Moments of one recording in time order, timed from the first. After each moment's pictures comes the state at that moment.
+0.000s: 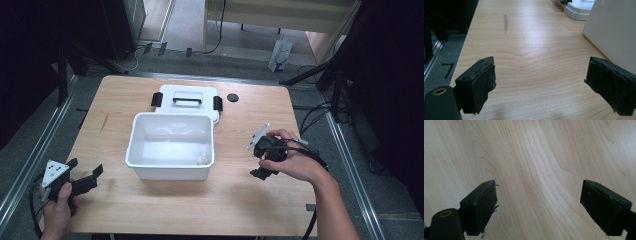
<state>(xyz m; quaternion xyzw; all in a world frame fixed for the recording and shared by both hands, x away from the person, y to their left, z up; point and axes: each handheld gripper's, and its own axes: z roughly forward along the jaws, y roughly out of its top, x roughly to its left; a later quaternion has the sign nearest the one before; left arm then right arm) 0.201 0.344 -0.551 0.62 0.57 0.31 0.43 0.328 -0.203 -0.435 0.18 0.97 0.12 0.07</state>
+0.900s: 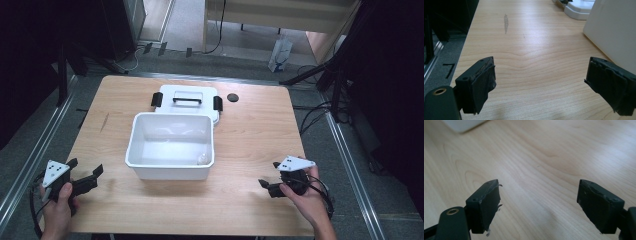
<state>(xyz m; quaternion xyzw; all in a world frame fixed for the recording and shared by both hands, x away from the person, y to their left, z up) 0.201 0.343 -0.551 0.62 0.57 0.32 0.43 0.269 -0.281 -0.500 0.33 0.86 0.35 0.16</state>
